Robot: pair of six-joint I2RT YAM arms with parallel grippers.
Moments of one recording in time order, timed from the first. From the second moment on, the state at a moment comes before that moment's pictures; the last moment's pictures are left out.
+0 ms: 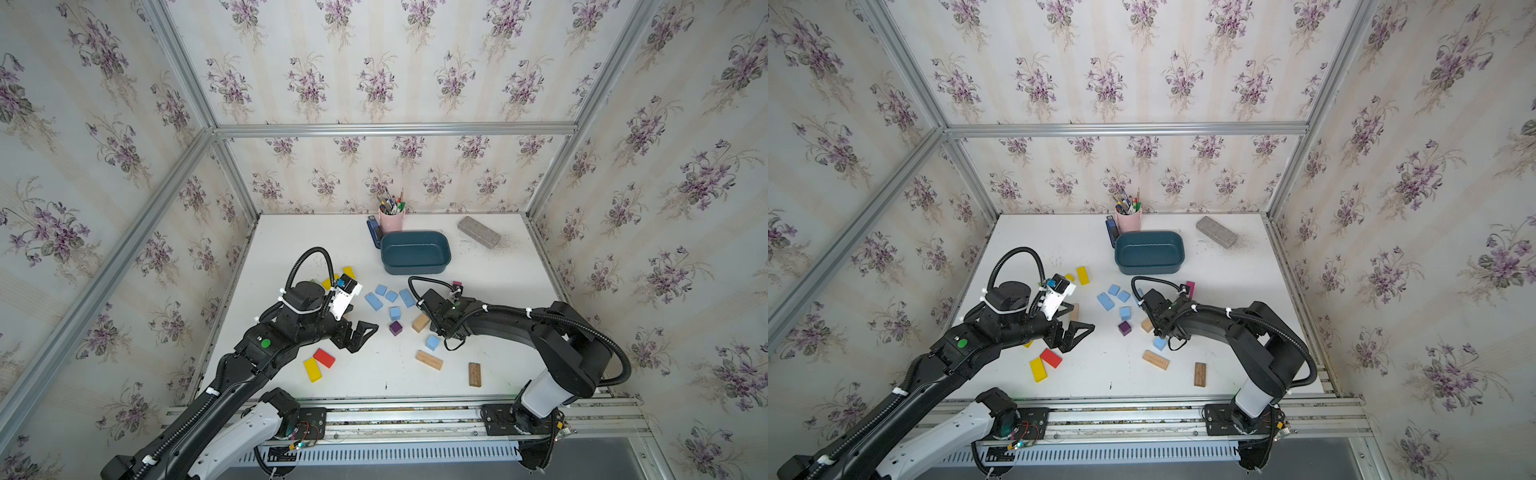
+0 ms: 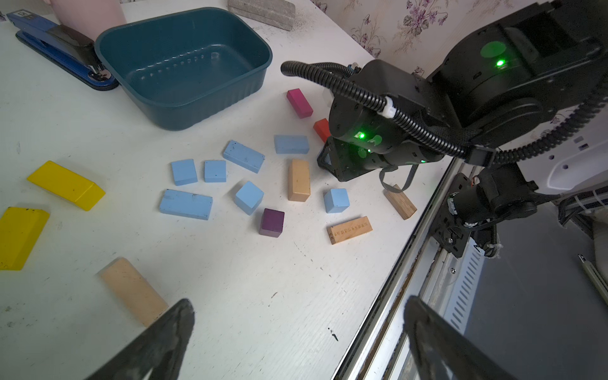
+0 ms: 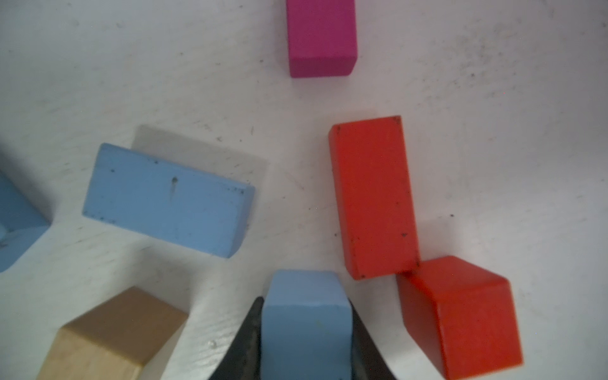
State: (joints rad) left arm -0.57 0.80 0.81 -0.64 0.35 -0.08; right arm 0.80 1.65 0.84 -0.56 0.42 1.06
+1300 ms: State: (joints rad) left arm -0.57 0.74 0.80 -0.64 0.26 -0.08; right arm 0.68 1.97 1.63 -0.57 0.37 0.54
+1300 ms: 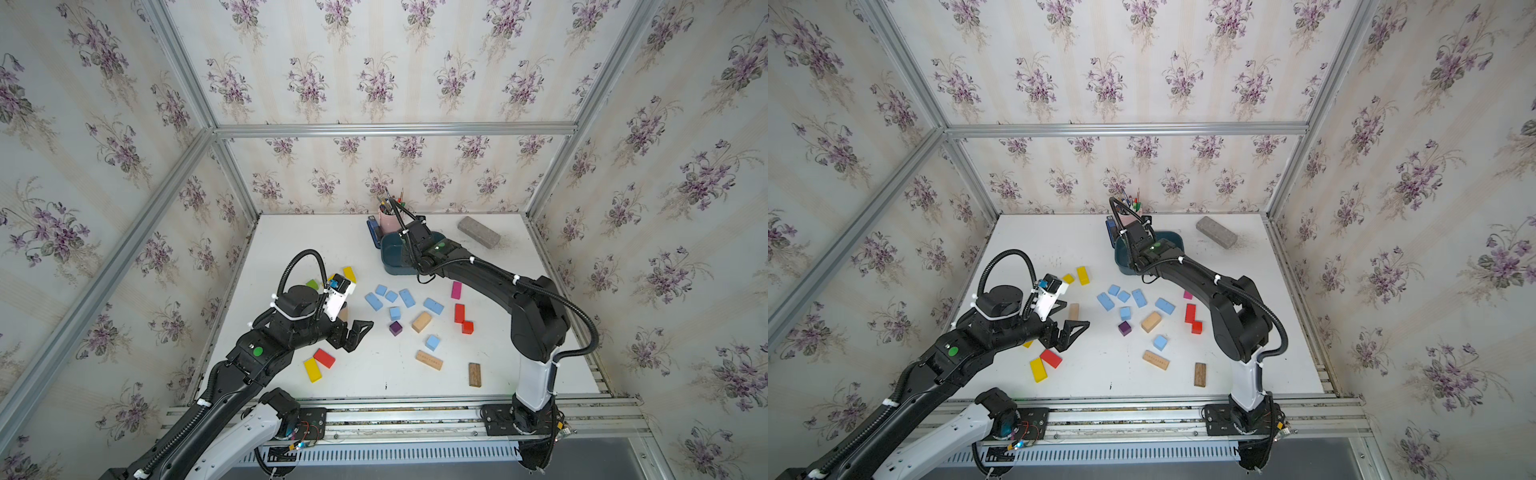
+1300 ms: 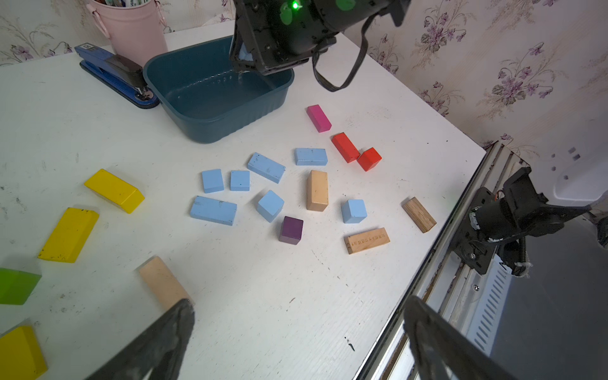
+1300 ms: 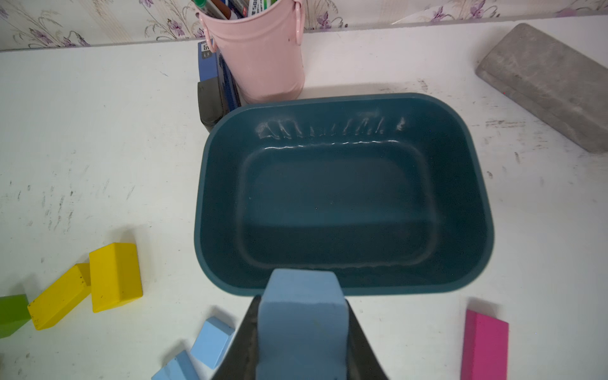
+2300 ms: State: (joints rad) left arm -0.57 0.74 0.80 -0.64 0.26 -0.08; right arm 0.61 2.51 2.25 -0.75 0.17 0.49
